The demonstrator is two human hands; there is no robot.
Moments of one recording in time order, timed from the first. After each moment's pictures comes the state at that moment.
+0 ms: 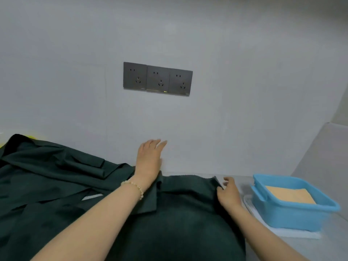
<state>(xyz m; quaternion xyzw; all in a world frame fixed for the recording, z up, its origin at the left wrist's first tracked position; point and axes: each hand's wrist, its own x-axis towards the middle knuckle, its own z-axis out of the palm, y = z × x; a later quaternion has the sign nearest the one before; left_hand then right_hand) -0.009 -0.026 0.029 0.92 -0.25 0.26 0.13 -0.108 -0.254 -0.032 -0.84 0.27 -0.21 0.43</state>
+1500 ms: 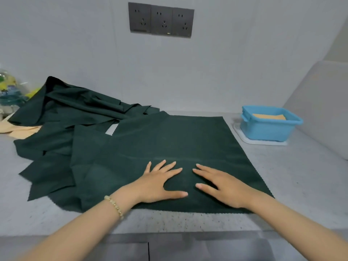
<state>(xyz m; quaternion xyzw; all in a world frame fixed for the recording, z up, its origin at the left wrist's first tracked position) -0.250 0.069 -0.095 0.90 -0.39 -0.14 0.13 -0.341 -0.168 -0.081 -0.98 -0.10 0.03 0.14</state>
